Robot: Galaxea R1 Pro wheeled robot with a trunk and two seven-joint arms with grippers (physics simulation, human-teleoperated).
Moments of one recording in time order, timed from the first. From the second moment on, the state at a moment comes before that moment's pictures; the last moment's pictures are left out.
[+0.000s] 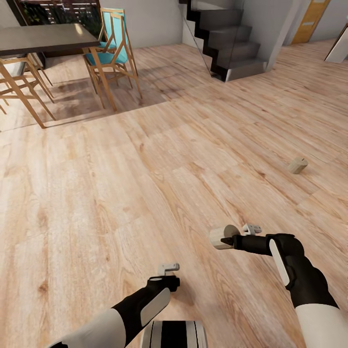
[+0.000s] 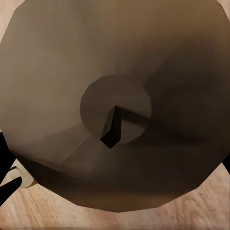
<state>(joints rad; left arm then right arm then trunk) -0.67 -0.16 -0.92 -0.58 1.00 0.23 0.57 -0.59 -0.15 -0.13 -1.22 -0.05 1.00 0.53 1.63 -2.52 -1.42</state>
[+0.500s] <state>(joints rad) -0.67 -0.16 -0.92 -0.59 1.00 0.23 0.57 -0.59 -0.15 -0.13 -1.22 -0.05 1.00 0.53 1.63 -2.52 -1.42</state>
